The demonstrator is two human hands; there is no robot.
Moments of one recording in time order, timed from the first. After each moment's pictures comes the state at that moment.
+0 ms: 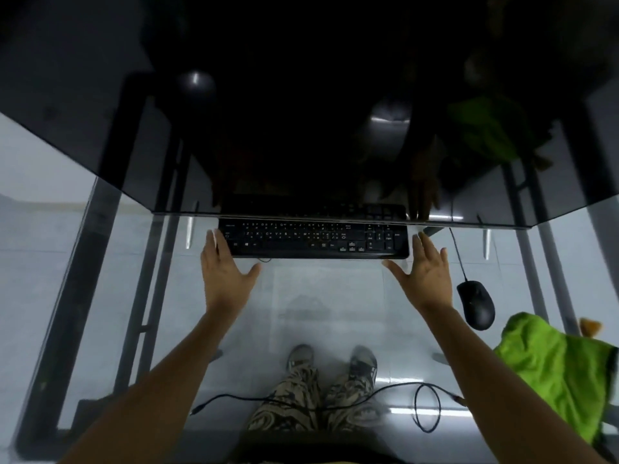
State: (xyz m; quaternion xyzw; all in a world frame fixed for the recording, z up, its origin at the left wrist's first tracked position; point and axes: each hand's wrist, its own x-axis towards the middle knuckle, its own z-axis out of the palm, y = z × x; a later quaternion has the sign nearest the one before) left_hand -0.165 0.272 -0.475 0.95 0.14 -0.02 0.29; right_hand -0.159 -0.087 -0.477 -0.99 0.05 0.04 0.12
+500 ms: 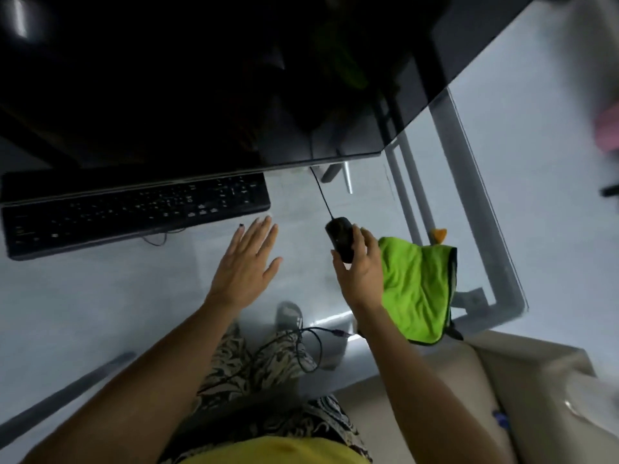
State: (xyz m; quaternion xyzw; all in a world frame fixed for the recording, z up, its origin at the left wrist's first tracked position) left_hand -0.193 0.035 -0.514 0.93 -0.33 -0.10 0.12; right_hand -0.269 -0.183 -0.487 -0.95 0.21 -0.07 0.22
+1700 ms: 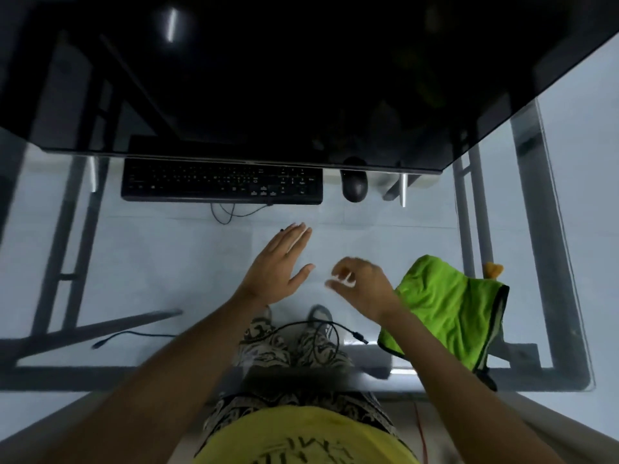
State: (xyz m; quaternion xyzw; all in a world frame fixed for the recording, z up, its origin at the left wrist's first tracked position) left_hand -0.235 0.044 -0.493 0.94 -0.25 -0.06 0.23; right_hand -0.262 -0.171 -0.453 -0.91 -0.02 0.21 0.36
